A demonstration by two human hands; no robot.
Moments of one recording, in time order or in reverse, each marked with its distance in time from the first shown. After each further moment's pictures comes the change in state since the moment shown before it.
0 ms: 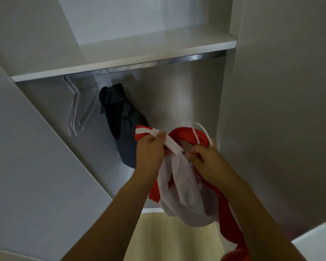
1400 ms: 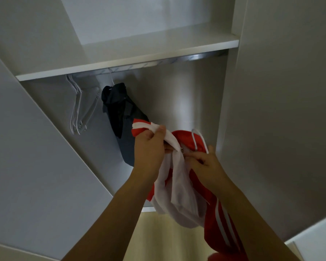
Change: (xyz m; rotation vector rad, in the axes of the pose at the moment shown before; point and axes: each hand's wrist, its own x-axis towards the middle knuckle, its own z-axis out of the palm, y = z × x) left_hand -0.021 0.020 -0.010 -0.010 -0.015 0.069; right_hand -0.017 -0.013 0.023 0.521 0.025 0.157
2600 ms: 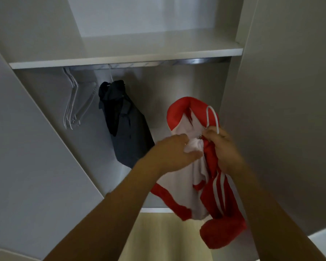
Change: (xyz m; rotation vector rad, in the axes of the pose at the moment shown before) left_hand 0.027 -0.011 0.021 1.020 -0.630 0.382; right_hand 0.046 -0.035 -0.046 0.423 0.110 0.003
